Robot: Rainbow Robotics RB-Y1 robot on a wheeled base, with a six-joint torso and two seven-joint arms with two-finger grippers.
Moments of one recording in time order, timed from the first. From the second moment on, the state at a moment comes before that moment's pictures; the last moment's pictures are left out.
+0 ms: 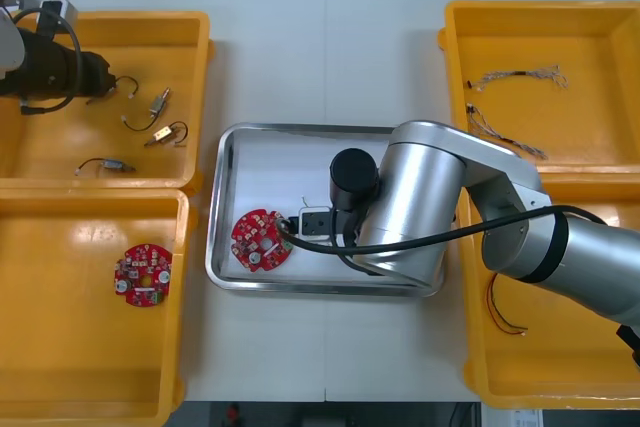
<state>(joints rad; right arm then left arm) -0.79 -0.53 0.92 -1.97 -0.48 1.72 1.88 -0.81 0.70 -0.05 -0.94 0.78 0.96 -1.71</state>
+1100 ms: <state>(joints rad) -0.79 -0.54 0.30 -2.18 -0.72 1.92 1.88 -0.83 0.70 -0.15 -0.88 0.80 0.89 -1.71</state>
